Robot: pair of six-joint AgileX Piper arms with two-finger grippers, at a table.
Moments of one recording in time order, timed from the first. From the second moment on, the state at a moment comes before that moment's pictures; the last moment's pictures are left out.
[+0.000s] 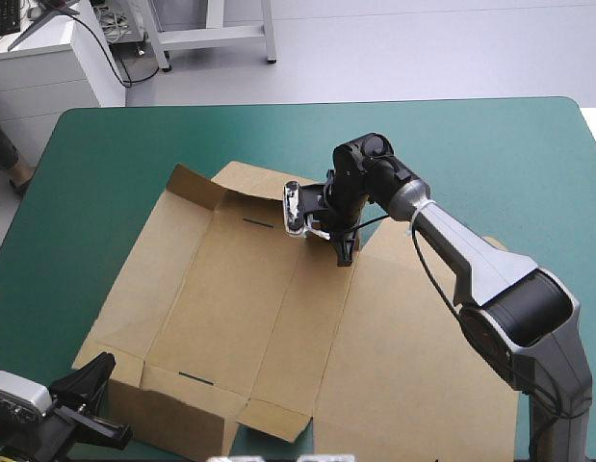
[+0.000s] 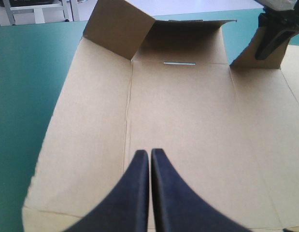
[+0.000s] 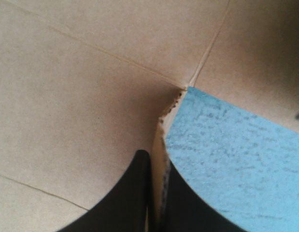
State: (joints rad) left arm -0.36 -0.02 -0.41 0.02 0.77 -0.07; right arm 0.56 2.00 -1.88 0.10 1.22 -1.13
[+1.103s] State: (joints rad) left arm -0.36 -0.02 -0.41 0.02 0.77 -0.07; right arm 0.56 2.11 -1.88 0.02 0.98 -1.14
